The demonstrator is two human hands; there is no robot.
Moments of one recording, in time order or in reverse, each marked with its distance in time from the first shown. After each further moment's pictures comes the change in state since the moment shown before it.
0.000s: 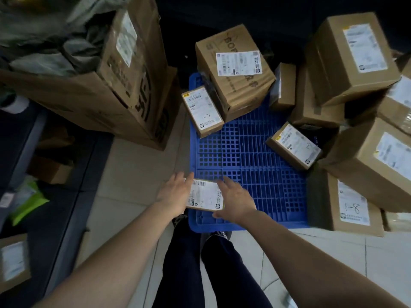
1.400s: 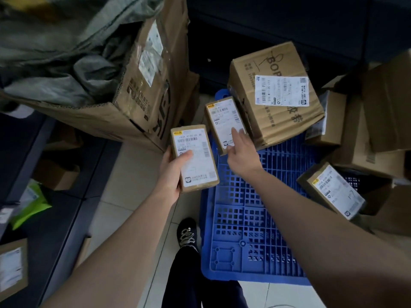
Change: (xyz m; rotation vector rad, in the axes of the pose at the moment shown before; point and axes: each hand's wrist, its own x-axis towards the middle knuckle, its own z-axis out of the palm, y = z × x) left_hand 0.093 -0.072 -0.082 -2.091 0.324 -0.413; right_hand 0.162 -0.032 -0.135 0.410 0.329 0.013
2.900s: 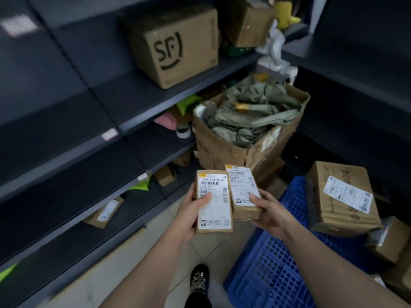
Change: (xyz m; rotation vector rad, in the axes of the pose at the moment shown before) left_hand -0.244 0.023 -0.095 -0.245 0.183 0.322; right_hand -0.145 -0.115 -0.026 0.939 -0.605 0.087
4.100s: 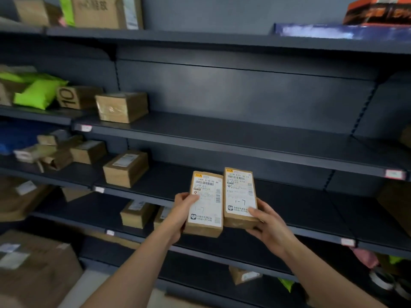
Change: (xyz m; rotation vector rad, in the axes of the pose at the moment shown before) left_hand -0.419 0.140 -0.506 -0.281 0.762 0.457; right_hand -0.213 0.168 0.616 -0.553 -0.905 -0.201
